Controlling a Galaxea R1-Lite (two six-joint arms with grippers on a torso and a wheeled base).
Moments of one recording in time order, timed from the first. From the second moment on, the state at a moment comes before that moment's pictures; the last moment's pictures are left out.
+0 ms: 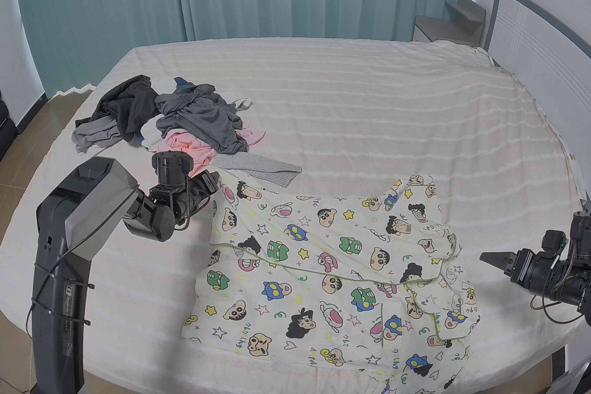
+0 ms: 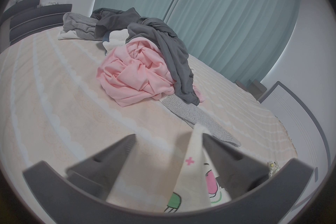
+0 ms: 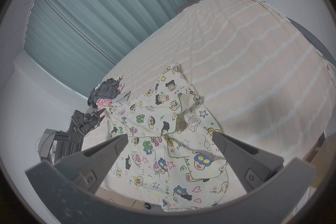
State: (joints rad) left arm -0.16 2.54 -1.47 -0.72 0.09 -0.56; right arm 0.00 1.47 -0.16 -0.75 0.26 0.51
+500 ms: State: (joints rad) left arm -0.14 2.47 -1.30 -0.72 0.06 -0.53; right arm -0.01 1.47 -0.15 -0.76 0.26 0.51
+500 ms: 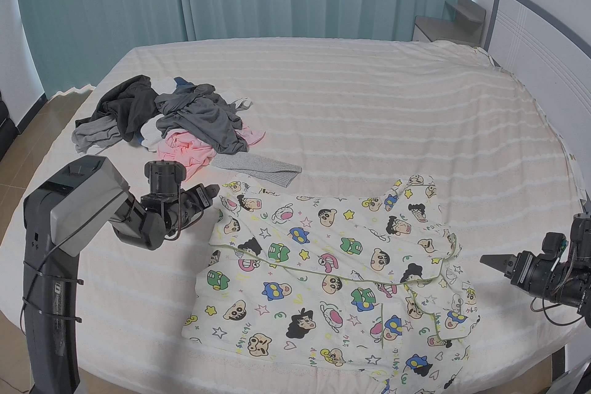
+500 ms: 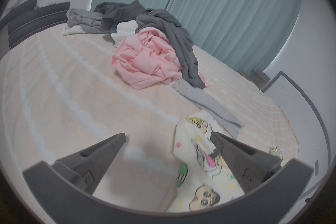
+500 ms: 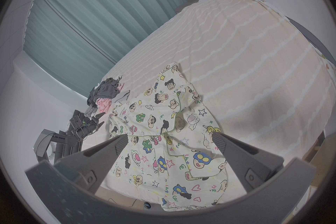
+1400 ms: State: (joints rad) left arm -0.21 2.29 -0.67 -0.92 -0.20 -0.49; right arm 0.00 1.44 -0.14 -0.76 0.26 0.51
